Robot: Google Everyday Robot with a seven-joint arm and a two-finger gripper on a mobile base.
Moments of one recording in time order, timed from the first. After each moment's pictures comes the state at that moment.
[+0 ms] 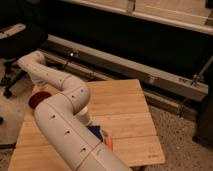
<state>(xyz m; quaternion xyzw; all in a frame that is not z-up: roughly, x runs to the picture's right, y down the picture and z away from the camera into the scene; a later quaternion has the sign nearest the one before) -0.421 -0.004 0.950 -0.26 -0.16 -0.23 0.92</state>
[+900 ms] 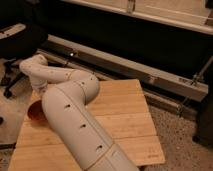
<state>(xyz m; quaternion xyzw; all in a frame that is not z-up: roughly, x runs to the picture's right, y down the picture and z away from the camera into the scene) -0.395 0.049 0.897 -0.31 -0.19 -0.24 0.90</state>
